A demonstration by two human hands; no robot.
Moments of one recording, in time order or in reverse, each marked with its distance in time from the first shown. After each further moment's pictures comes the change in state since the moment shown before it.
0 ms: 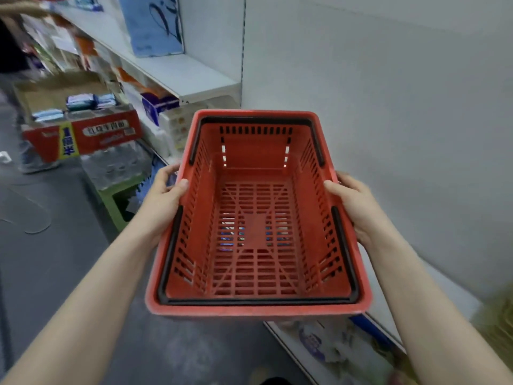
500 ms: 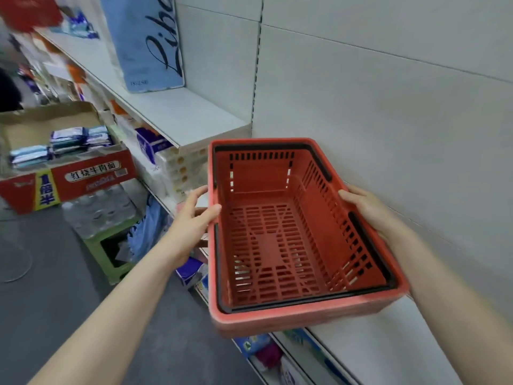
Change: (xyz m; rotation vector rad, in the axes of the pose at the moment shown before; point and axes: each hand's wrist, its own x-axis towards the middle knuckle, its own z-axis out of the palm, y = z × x) left_hand 0.222 0.010 0.028 0.035 -0.247 -0.021; right_hand 0.258 -0.025 0.027 -0.229 0.001 0.052
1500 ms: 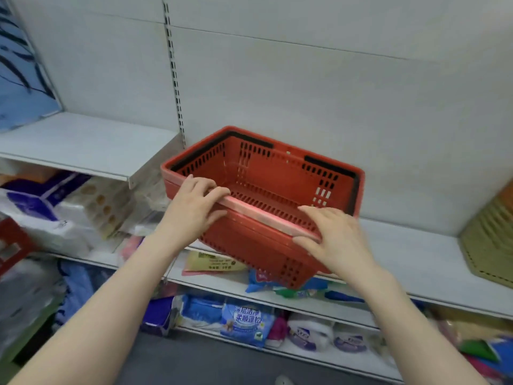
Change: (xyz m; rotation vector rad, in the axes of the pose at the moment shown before) left_hand 0.124 -0.004 -0.069 1.065 -0.344 1.217; right_hand -0.173 0.000 0.202 -1.274 0.569 -0.079
